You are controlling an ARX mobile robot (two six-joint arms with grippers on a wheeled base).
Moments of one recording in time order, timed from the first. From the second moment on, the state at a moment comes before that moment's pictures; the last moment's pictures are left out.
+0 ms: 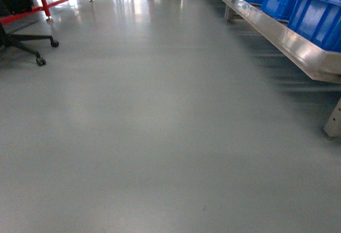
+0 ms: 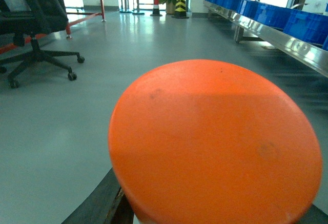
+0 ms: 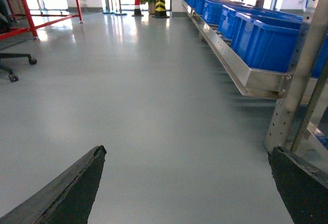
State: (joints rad) left arm 0.00 0.01 0.01 -0.01 0.00 -0.01; right arm 0.00 0.00 0.01 -0.01 0.00 0.00
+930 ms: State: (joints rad) left arm 0.00 0.01 0.01 -0.01 0.00 -0.01; right arm 0.00 0.00 0.01 -0.01 0.00 0.00
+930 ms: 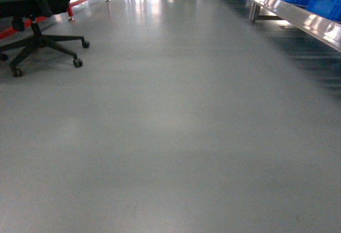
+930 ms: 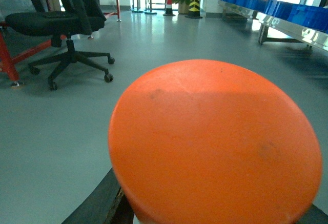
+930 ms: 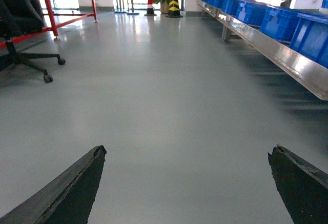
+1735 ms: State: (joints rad) left arm 0.00 0.01 0.01 -0.01 0.00 -0.01; right arm 0.00 0.00 0.01 0.00 0.00 0.00
